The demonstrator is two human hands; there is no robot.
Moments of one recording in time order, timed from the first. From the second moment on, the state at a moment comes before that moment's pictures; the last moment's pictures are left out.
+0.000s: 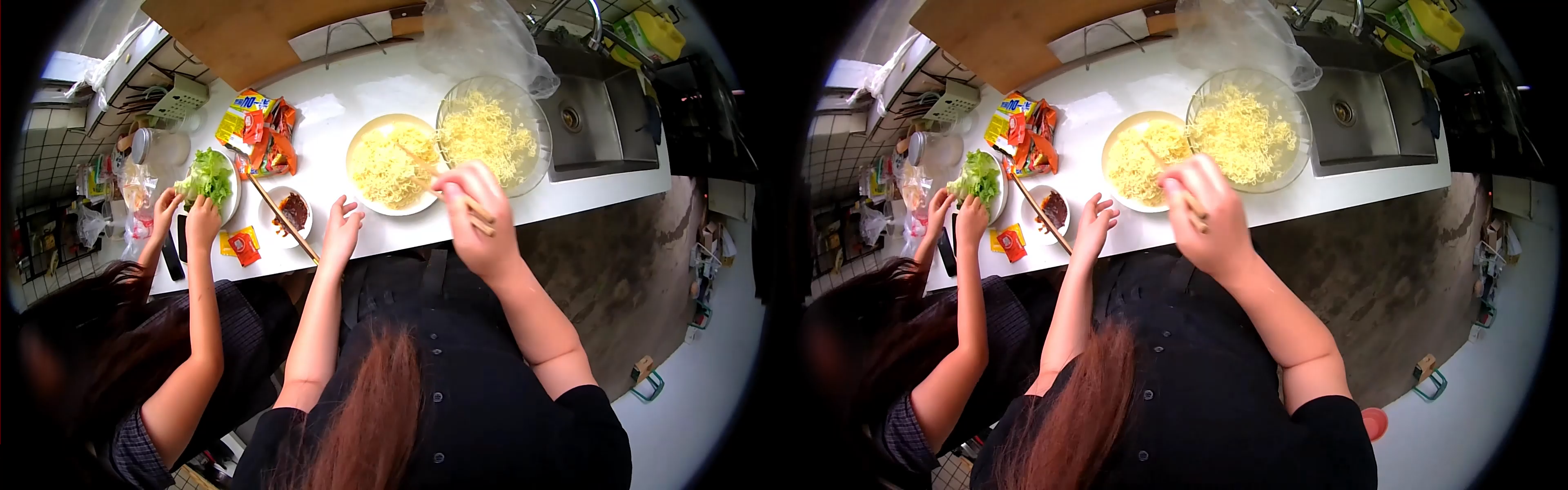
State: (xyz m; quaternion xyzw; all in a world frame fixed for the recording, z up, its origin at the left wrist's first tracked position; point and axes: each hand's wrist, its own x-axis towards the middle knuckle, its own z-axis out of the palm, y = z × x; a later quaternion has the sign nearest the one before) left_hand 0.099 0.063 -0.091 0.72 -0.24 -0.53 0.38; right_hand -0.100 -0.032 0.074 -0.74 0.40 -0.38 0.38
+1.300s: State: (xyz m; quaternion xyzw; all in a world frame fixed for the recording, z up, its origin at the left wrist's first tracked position) left_hand 0.094 0.056 -0.089 0.72 -0.22 -0.53 0.38; right_hand -0.198 -0.080 0.070 -0.52 0.54 -0.45 0.49
